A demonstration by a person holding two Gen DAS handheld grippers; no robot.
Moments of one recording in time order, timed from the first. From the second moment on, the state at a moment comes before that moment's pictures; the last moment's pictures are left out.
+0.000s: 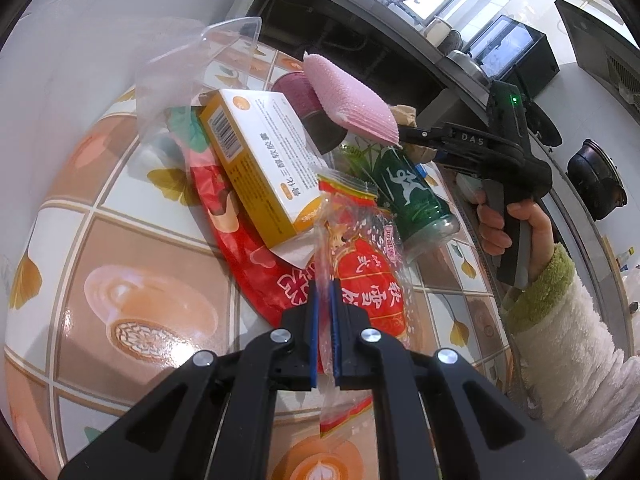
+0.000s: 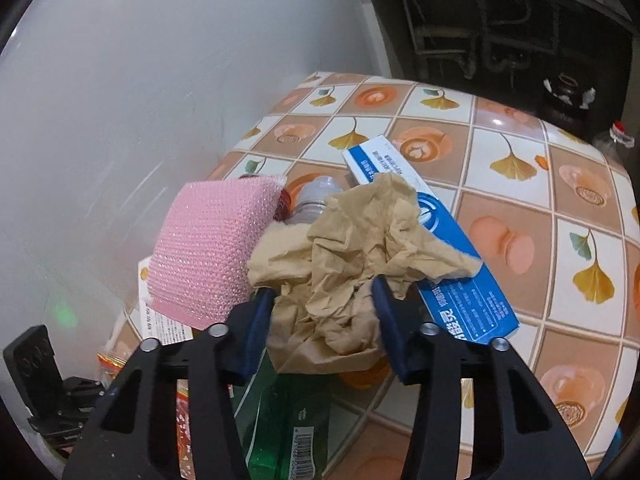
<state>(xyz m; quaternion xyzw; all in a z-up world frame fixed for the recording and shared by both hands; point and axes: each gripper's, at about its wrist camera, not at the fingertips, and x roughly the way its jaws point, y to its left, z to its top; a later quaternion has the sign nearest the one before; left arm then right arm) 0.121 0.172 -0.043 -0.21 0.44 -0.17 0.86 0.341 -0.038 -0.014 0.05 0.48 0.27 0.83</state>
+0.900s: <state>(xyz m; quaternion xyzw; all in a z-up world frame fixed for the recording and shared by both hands) 0.108 0.150 0.003 -0.20 0.39 -0.21 0.87 0.262 -0.132 0.049 0.14 0.39 0.25 0.87</state>
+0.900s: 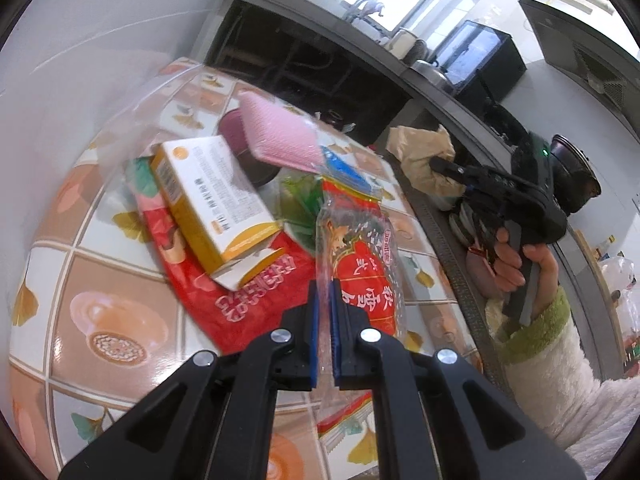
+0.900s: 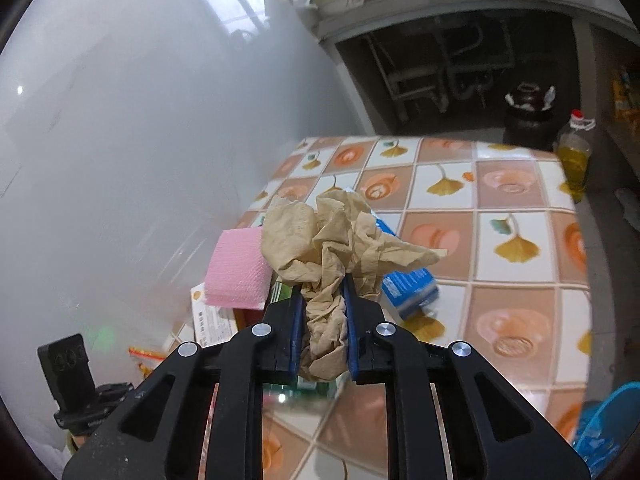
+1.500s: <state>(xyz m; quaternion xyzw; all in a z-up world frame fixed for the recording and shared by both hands) 0.168 -0.043 0.063 -0.09 0.39 -0.40 0.83 0.077 -0.336 0.051 0.21 0.34 0.01 0.92</state>
